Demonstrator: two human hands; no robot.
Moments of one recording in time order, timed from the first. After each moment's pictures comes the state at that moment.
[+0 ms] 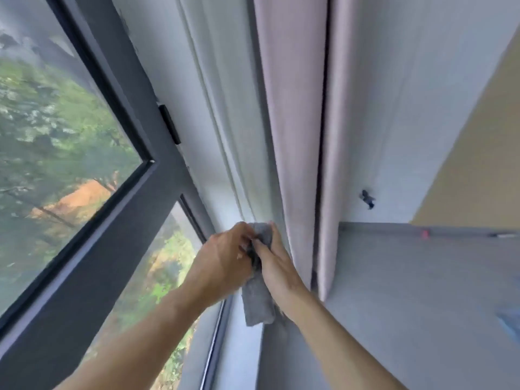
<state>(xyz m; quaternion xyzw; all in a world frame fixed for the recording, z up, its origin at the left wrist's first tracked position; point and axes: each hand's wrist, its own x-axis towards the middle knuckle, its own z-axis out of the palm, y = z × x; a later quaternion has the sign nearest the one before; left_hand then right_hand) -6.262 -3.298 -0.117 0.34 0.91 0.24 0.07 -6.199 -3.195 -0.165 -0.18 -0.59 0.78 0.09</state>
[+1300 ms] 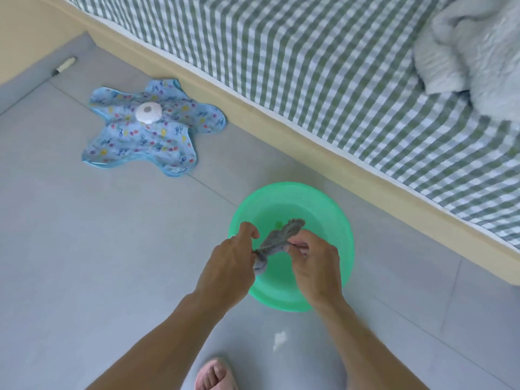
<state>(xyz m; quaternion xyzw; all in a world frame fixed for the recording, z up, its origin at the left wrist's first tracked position) -5.374 -2.798 -0.661 0.72 0.59 0.09 0.36 -5.213 -2.822 -0.689 -0.75 -0.50 0.31 0.29</state>
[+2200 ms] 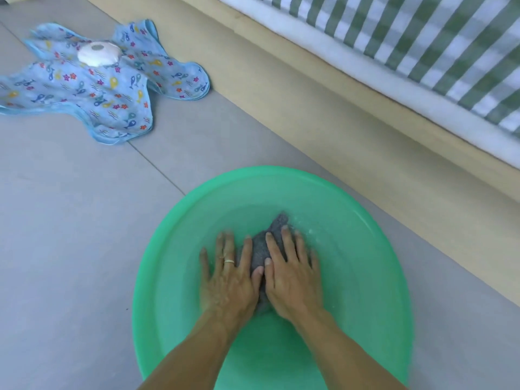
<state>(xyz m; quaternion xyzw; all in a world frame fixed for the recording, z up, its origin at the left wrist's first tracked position) -5.266 -2.741 -1.052 0.72 0.69 0.00 0.10 -5.137 -2.729 -1.048 -0.69 -0.73 0.05 0.04</state>
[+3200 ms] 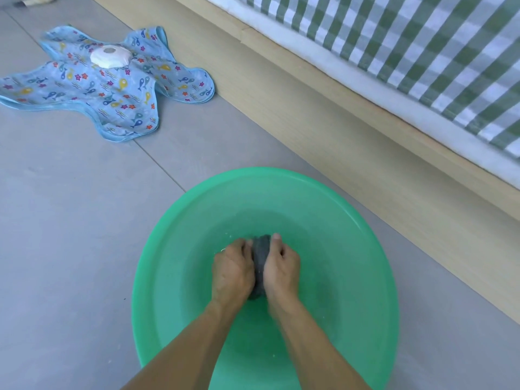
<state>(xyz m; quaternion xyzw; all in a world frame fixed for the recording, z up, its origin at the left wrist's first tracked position) -5.249 -2.722 -1.016 0.48 0.76 0.24 0.36 -5.171 -2.721 -1.016 -0.77 -0.37 0.36 0.37</state>
